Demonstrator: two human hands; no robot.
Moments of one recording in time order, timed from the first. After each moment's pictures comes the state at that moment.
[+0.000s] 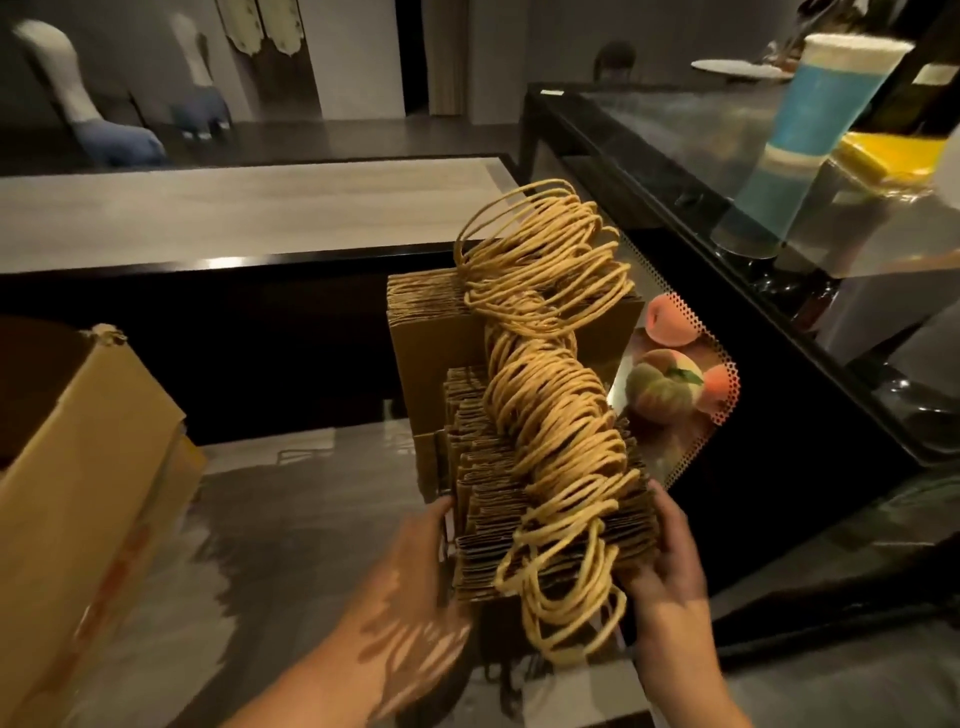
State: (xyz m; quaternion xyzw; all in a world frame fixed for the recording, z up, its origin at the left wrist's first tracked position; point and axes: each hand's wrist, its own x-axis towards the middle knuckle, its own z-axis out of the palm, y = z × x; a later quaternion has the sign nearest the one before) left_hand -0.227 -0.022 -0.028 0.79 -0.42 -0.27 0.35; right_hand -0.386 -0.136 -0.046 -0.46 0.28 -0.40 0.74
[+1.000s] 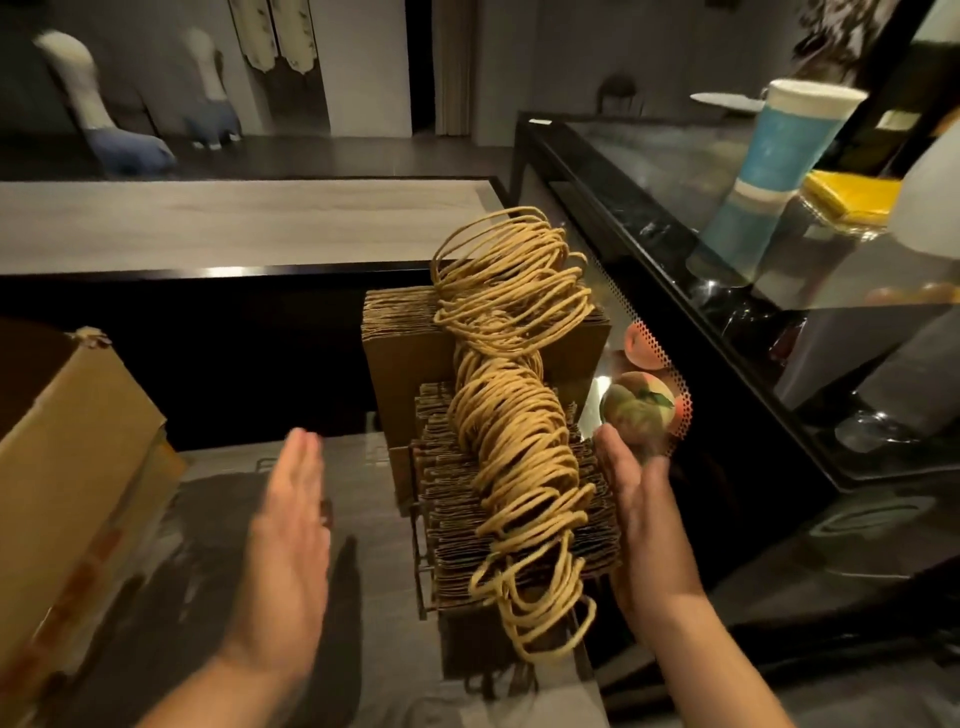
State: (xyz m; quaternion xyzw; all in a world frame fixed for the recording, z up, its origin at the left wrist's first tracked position) left_hand -0.206 -0.014 -0.014 0.59 -0.23 -0.22 0.75; right_hand -0.385 -0.187 0.001 -0.49 0.29 -0.35 0.75
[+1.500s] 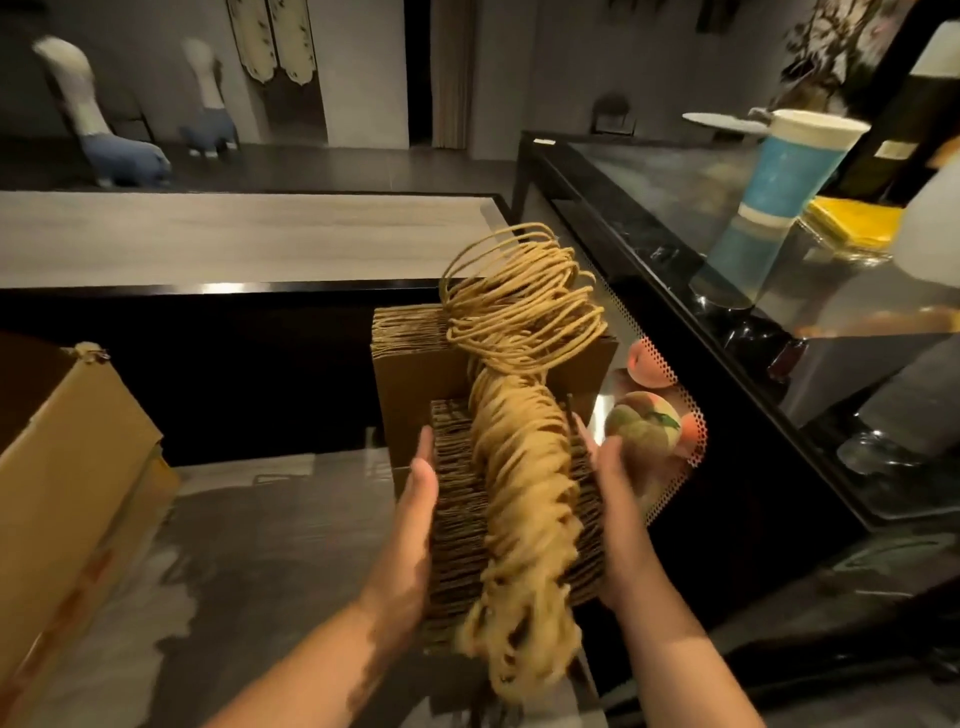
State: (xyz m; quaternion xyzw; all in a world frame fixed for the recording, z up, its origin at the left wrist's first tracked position) left_hand -0.226 -0.073 -0.004 0.50 -0.27 -0.39 0.72; right_hand -0.341 -0.202 -0.001 -0.53 0.26 -0.28 0.75
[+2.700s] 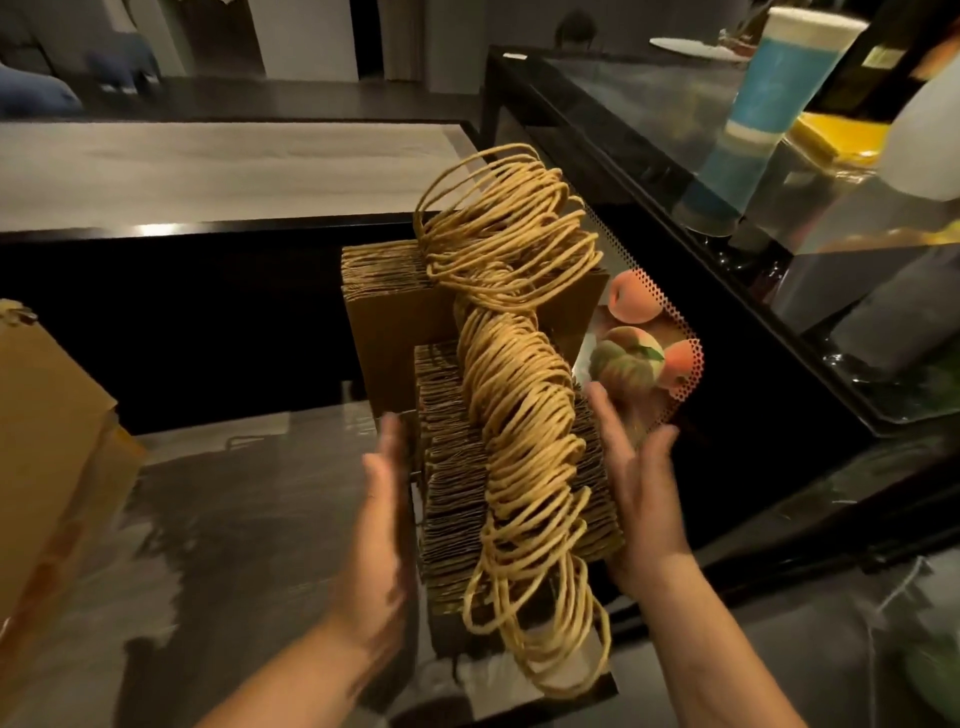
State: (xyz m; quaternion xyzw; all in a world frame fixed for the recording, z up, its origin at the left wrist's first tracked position) left_hand -0.243 -0.042 -0.011 0.48 -0.24 -0.39 0.75; right_hand -0.371 -0.177 -0.011 -0.54 0.26 -0.30 0.75
